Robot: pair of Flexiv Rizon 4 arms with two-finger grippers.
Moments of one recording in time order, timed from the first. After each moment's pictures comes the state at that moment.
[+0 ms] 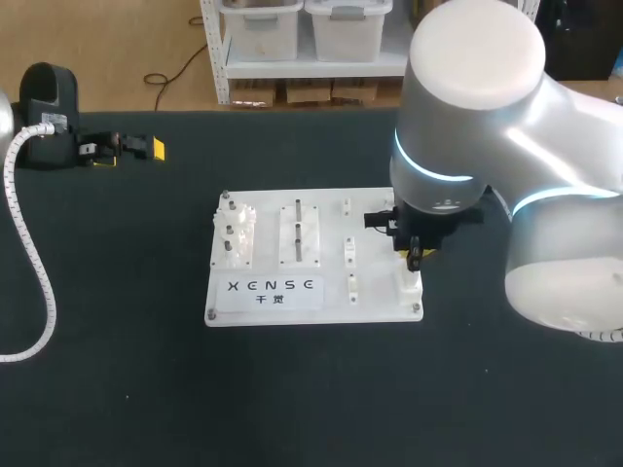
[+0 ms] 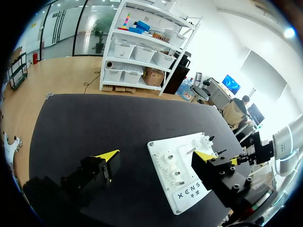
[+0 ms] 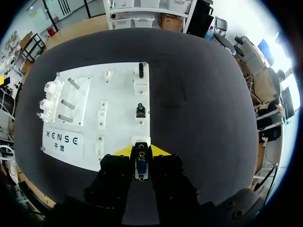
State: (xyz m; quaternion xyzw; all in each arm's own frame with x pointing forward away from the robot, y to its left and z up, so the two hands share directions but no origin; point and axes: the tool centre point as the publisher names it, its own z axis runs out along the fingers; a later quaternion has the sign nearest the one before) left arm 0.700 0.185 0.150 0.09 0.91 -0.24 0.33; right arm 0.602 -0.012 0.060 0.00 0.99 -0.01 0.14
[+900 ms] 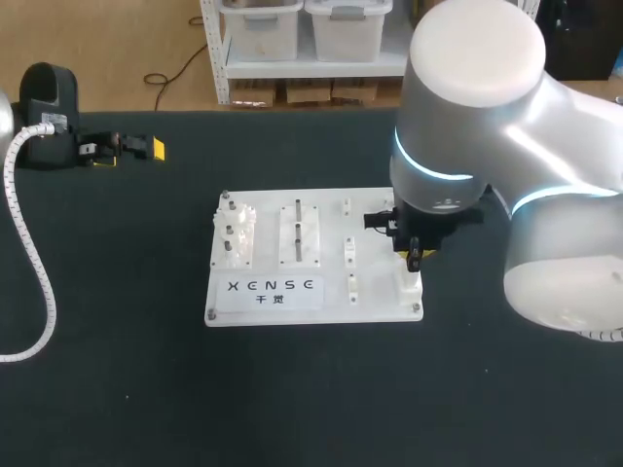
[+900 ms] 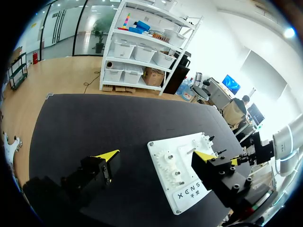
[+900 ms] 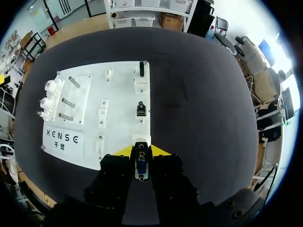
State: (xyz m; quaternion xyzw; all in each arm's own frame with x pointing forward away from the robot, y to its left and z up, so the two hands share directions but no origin) left arm 0.700 0.185 0.150 0.09 0.91 -0.24 0.33; right arm 0.601 -0.011 0.060 -0.01 0.99 -0.01 0.14
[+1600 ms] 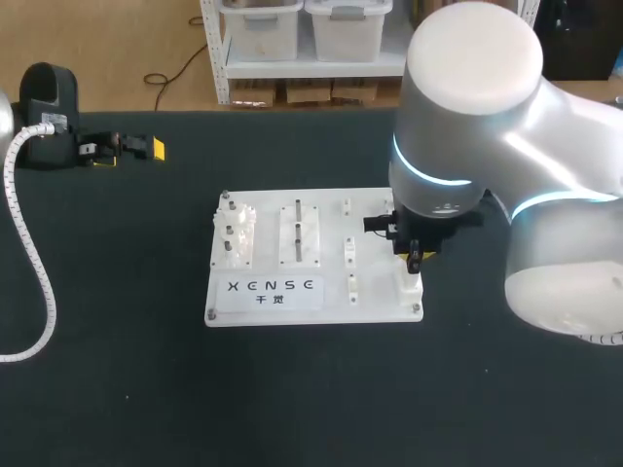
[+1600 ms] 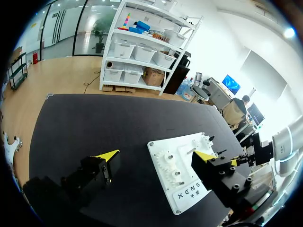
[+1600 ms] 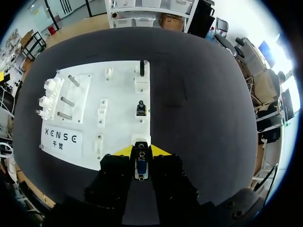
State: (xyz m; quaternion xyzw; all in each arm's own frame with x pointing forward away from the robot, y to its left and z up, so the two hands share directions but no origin) left arm 0.700 0.185 0.150 0.09 0.91 -0.24 0.33; right arm 0.599 -0.012 0.056 -0.01 0.99 -0.01 0.14
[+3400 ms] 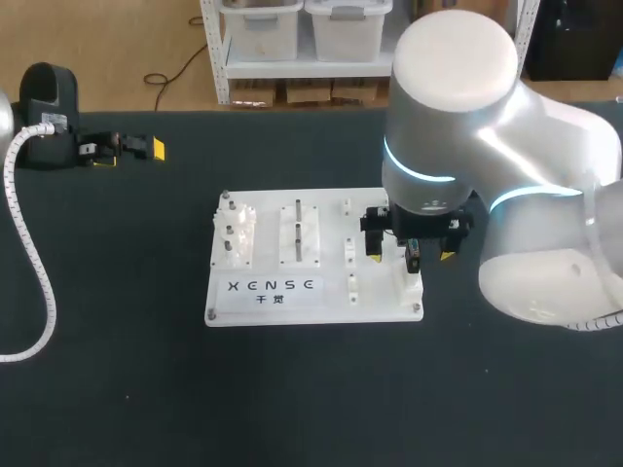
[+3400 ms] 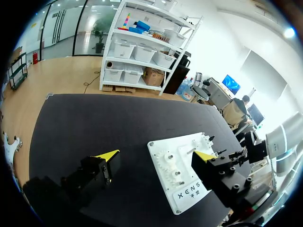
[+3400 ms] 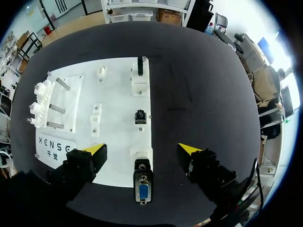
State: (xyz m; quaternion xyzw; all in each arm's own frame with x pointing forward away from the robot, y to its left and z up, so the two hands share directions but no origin) left arm 0.700 0.185 0.150 0.09 0.91 -0.24 0.33; right arm 0.619 -0.010 0.036 0.00 0.99 -0.01 0.12
